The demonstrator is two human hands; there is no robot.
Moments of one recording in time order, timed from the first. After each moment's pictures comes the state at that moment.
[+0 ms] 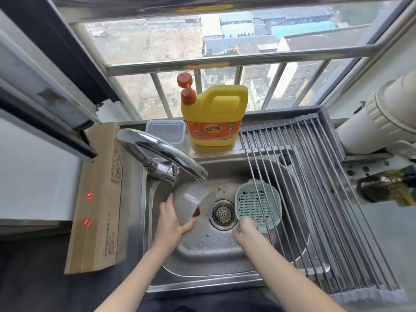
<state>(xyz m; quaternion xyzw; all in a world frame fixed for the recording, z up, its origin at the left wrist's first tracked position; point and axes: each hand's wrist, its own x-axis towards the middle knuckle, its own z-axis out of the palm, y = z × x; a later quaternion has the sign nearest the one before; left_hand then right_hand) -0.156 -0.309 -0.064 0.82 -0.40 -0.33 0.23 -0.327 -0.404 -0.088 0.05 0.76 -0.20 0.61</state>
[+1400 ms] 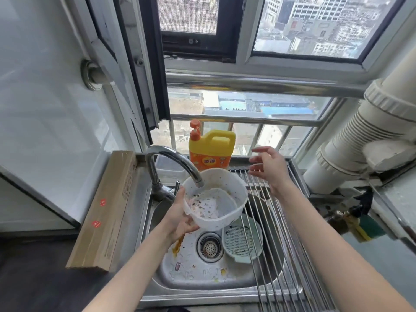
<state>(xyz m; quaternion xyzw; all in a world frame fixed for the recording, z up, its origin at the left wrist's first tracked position) -0.183 -0.340 0.042 0.56 -0.08 -0.65 0.51 -0.360 -0.497 0.140 -0.53 0.53 -0.35 0.56</state>
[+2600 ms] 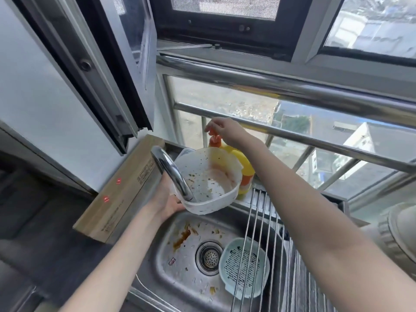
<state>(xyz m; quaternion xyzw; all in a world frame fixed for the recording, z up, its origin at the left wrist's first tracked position) -0.170 -0.403 0.086 0.57 0.03 -0.47 0.68 -0.185 -0.624 0.137 -0.88 0.19 -0.06 0.42</state>
